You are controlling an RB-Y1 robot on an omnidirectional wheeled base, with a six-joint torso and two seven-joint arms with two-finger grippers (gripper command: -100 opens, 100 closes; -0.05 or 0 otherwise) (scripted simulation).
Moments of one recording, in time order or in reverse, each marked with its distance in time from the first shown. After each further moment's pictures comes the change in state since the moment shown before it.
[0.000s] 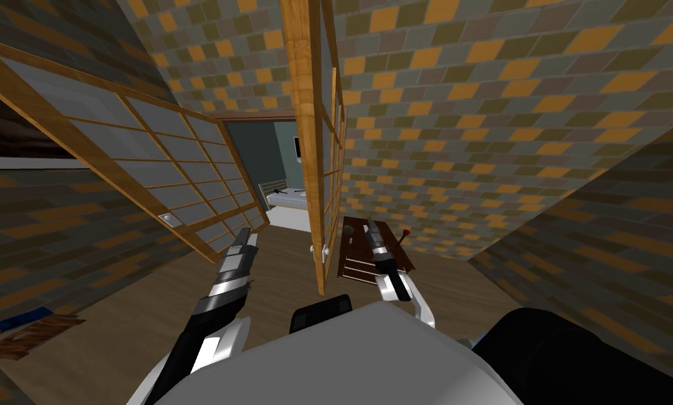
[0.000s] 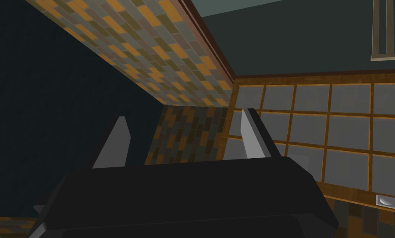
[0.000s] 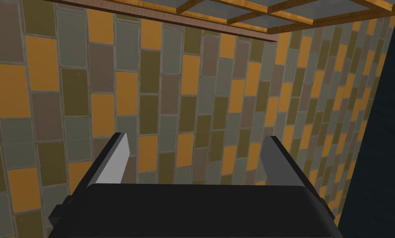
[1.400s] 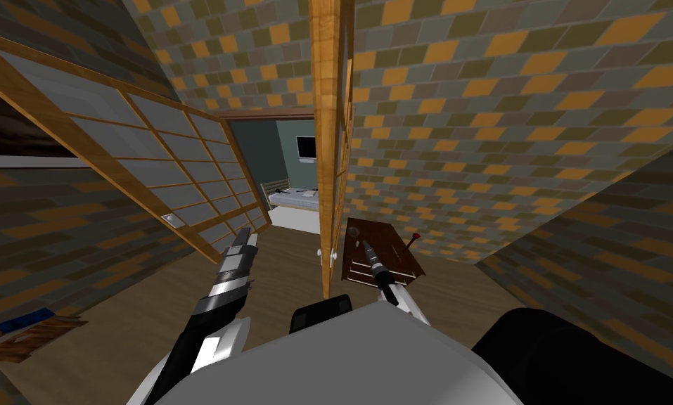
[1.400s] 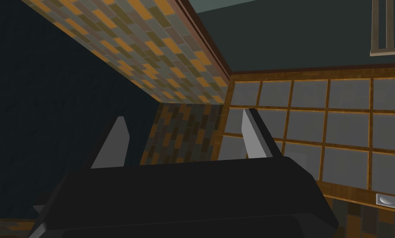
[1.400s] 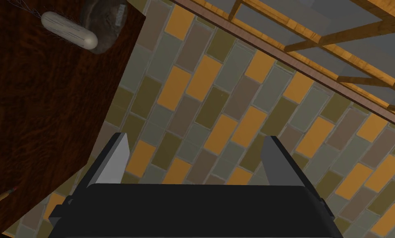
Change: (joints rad) left arm 0.000 0.000 0.000 0.000 0.000 0.000 0.000; right arm 0.030 -0.046 0.018 0.305 0.368 0.244 -0.155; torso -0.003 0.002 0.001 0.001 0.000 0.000
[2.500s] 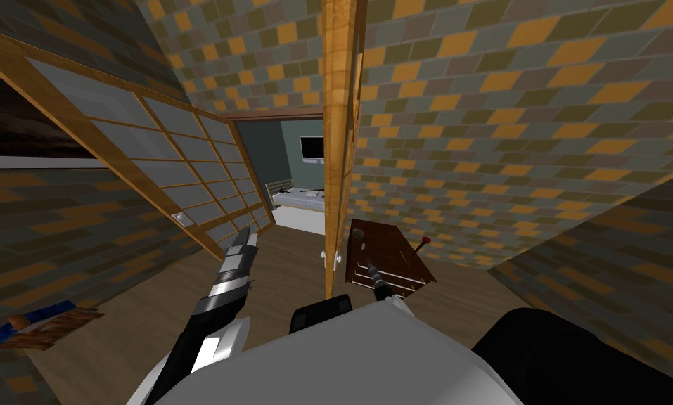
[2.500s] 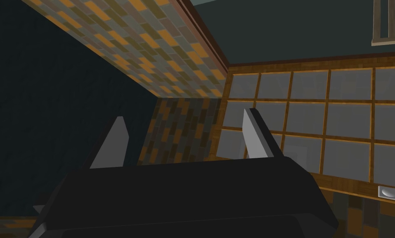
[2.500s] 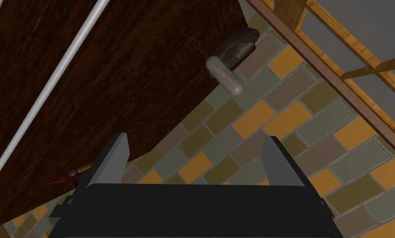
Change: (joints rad) left arm 0.000 0.000 0.000 0.000 0.000 0.000 0.000; right arm -0.013 0.009 0.018 0.274 0.320 0.207 -0.120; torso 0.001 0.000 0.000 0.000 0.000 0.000
